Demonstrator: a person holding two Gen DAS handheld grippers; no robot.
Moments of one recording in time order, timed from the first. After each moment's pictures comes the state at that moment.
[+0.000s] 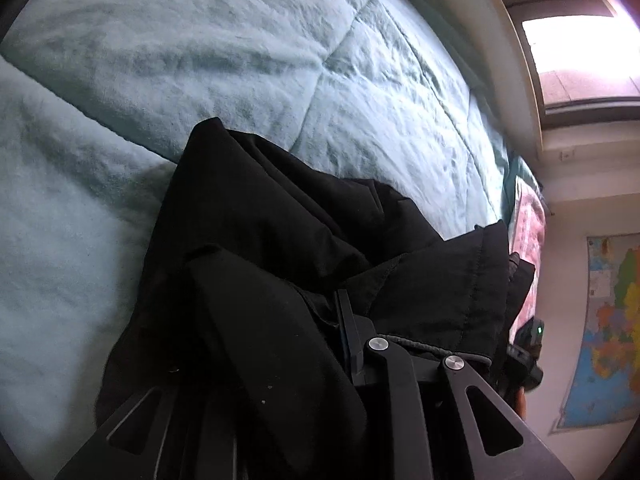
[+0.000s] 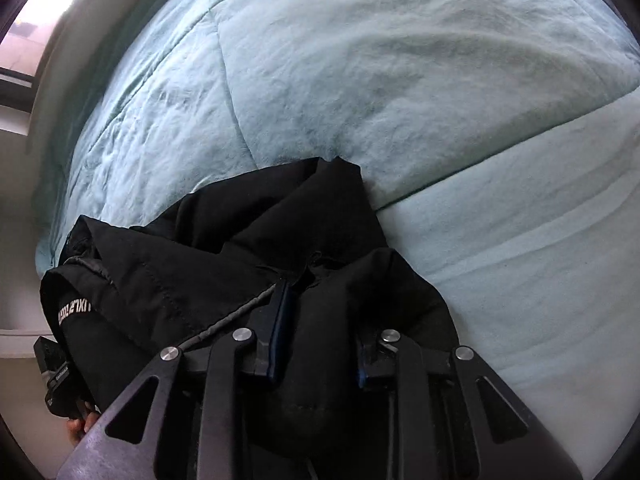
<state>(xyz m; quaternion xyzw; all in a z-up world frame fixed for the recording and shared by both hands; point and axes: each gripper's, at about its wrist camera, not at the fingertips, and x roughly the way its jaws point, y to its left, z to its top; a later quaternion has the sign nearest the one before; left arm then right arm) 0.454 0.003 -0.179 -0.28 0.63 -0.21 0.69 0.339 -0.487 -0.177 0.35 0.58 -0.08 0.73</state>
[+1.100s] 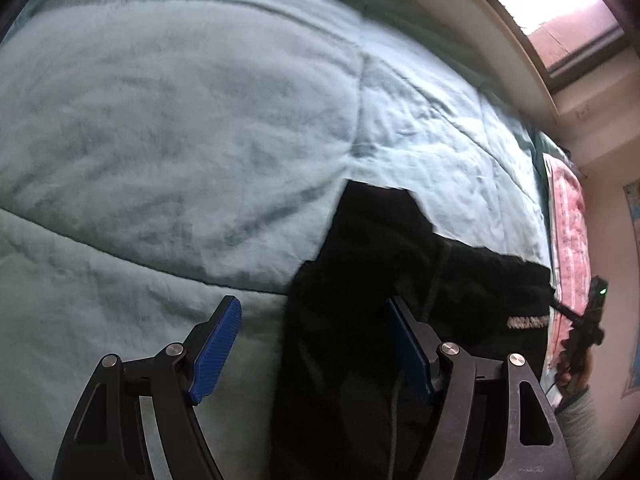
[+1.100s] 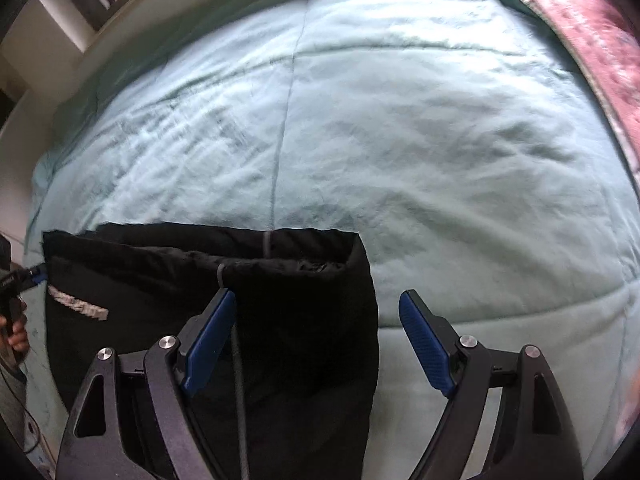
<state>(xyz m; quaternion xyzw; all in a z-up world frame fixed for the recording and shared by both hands) 0.500 0.053 -0.127 -0.15 0.60 -0.19 0.76 0.379 -0.504 -0.128 0.16 0.55 0.00 0.82</state>
